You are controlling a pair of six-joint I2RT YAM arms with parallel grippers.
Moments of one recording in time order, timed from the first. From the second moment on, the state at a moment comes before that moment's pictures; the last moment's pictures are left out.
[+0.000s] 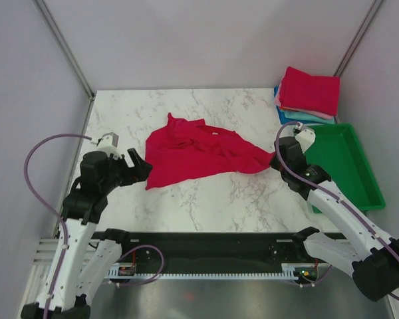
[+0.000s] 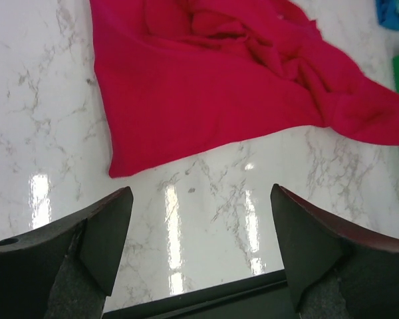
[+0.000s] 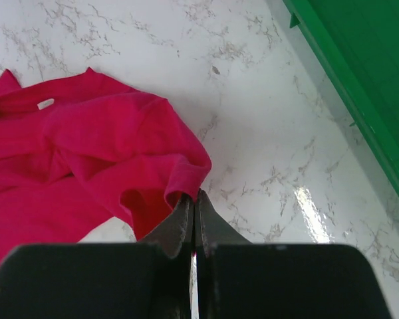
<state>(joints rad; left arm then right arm) -0.16 0.61 0.83 -0.71 0.14 -0.40 0.44 1.03 0.81 -0.47 0.50 0.72</state>
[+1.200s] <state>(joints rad) -0.28 1.28 0.59 -0.40 -0.22 -0.69 0.44 1.04 0.65 -0.28 0.31 0.63</state>
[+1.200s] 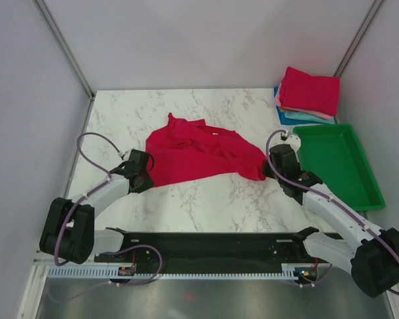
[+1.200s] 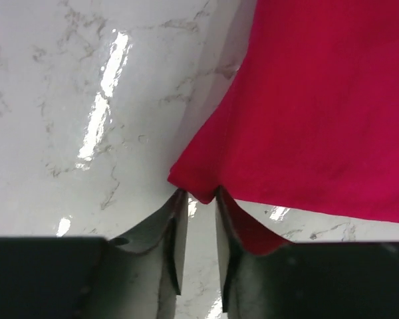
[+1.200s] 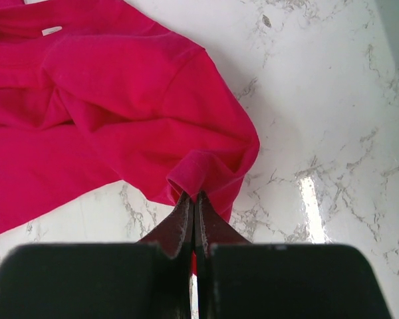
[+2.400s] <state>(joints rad) -0.30 0.85 1.99 -0.92 -0.14 -0.19 0.43 0.61 1.59 -0.52 0.34 0.48</state>
